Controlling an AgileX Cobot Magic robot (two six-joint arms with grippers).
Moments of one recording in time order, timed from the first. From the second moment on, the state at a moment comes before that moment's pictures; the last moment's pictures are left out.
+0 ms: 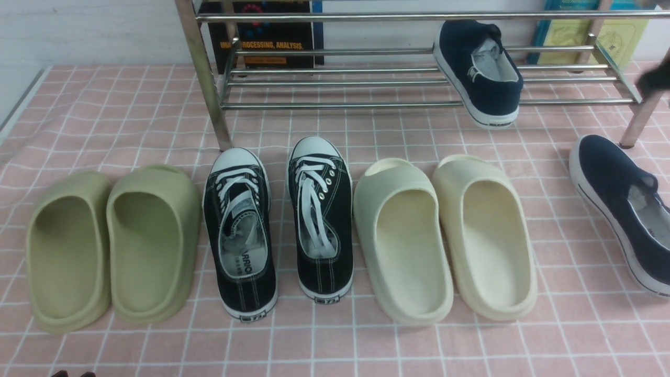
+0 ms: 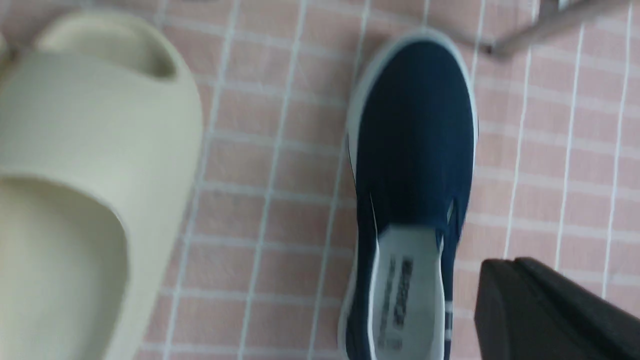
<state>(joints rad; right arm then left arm) 0.02 1.62 -1.50 -0.11 1.11 -0.05 -0.14 -0.01 0.02 -0.10 0.38 0.02</state>
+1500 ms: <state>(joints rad) -0.05 1.67 -1.22 0.06 0.92 -0.11 -0.14 -0.01 0.02 -0.10 0.38 0.02</state>
